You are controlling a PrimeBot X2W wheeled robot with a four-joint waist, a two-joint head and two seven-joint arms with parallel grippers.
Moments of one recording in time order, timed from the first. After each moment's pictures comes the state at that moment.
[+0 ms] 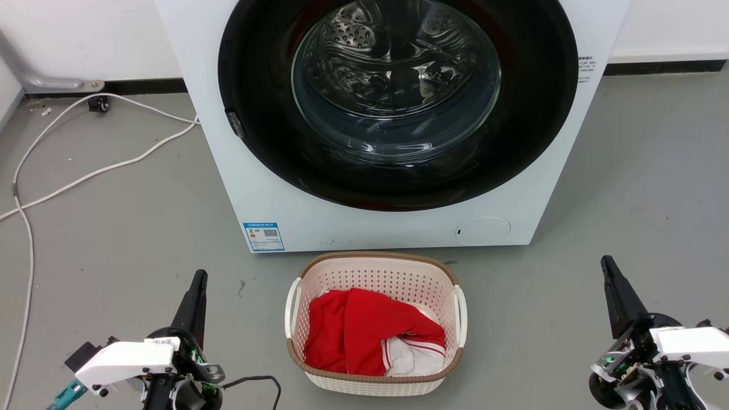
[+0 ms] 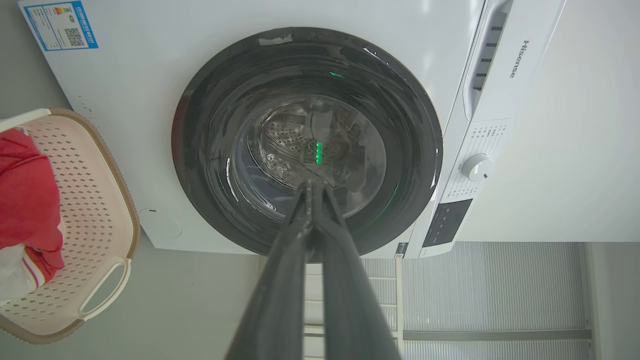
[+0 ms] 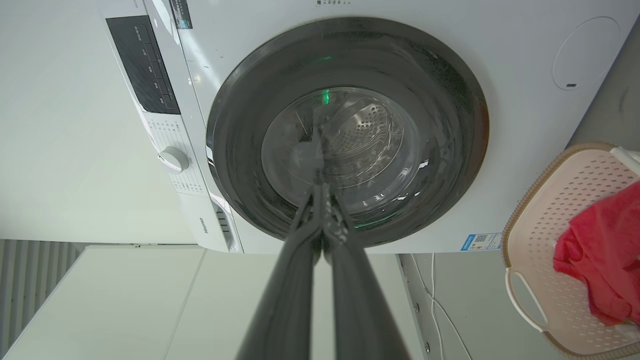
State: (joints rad) left arm -0.10 0.05 0.11 0.25 -1.61 -0.13 0.11; right arm -0.10 -0.05 -0.11 0.25 1.61 0.13 0.12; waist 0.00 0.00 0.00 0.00
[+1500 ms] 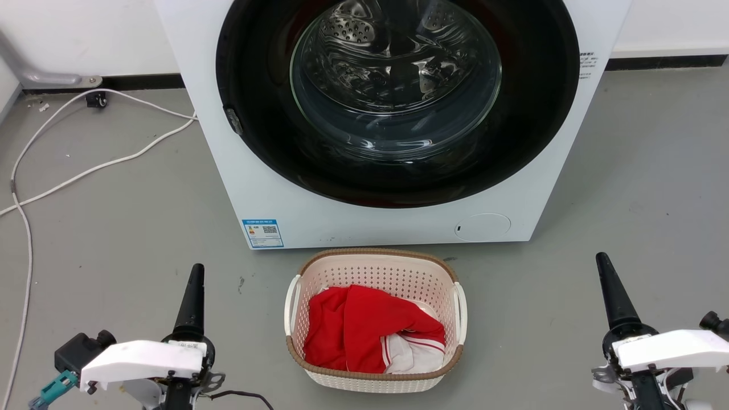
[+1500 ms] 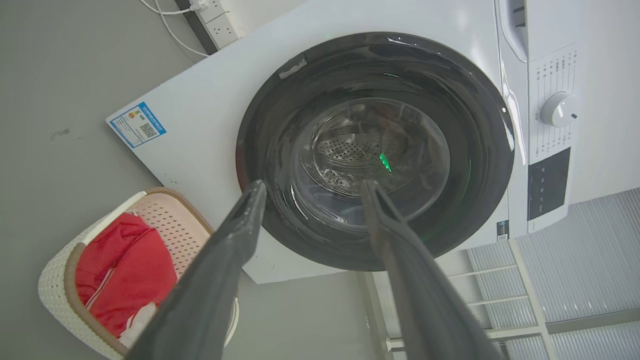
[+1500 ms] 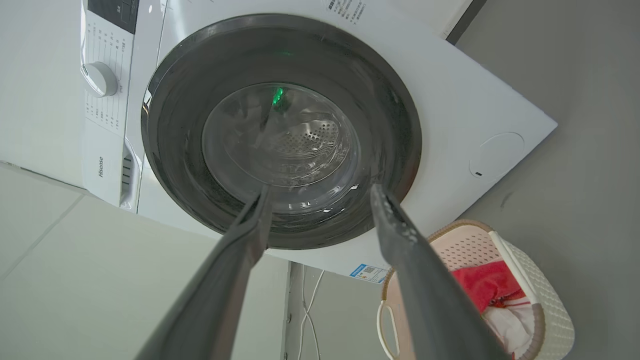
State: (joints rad) left arm -0.07 0.04 0.09 0.17 -1.21 -0.08 0.01; right arm -0.06 -0.05 -0.08 0.19 1.13 0.13 0.01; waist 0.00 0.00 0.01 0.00
